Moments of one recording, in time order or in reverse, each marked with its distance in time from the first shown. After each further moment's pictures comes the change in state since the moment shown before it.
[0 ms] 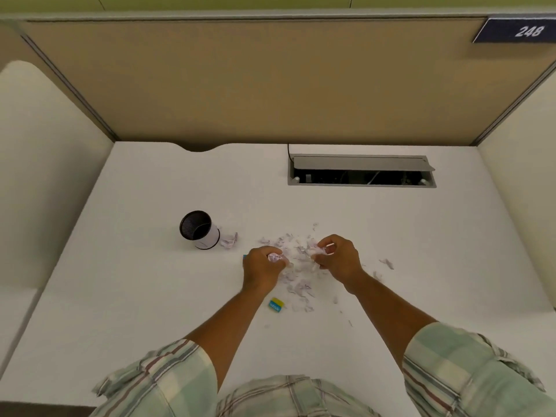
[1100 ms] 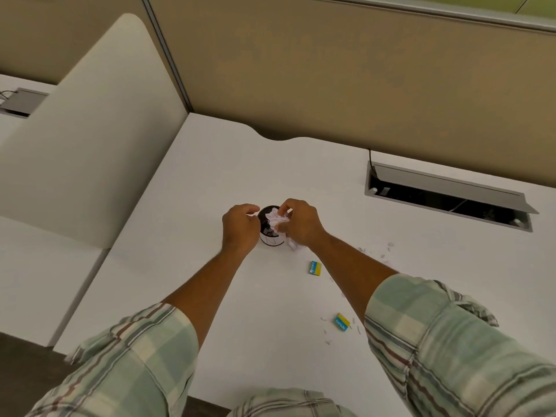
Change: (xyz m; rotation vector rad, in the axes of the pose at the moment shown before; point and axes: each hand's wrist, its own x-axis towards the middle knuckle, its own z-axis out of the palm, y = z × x) left_hand 0.113 -0.062 -0.210 0.043 0.328 0.006; right_hand 0.034 -0.161 0.258 -0.461 -0.295 -0.322
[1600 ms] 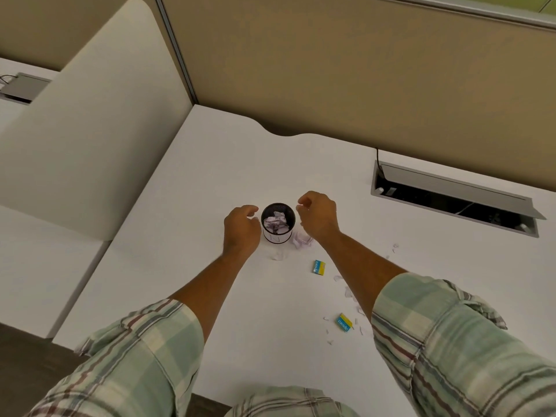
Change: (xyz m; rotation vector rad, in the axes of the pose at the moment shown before) left_hand 0.003 -0.030 0.006 -0.011 0.002 0.004; right_hand 0.017 0.010 -0.008 -0.022 0.194 0.073
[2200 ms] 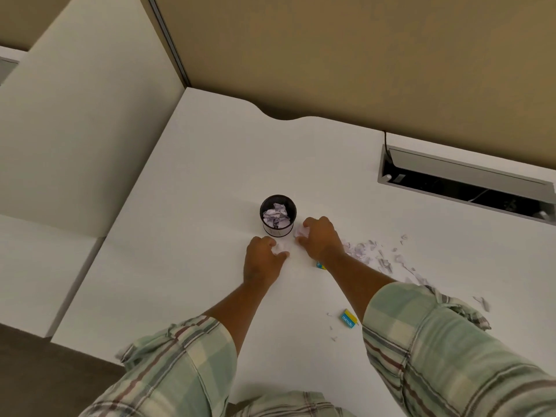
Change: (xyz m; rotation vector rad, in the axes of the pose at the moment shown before) left_hand -0.051 -0.038 0.062 0.145 -0.201 -0.107; right_hand -0.013 0.078 0.042 -0.362 -0.248 0.054
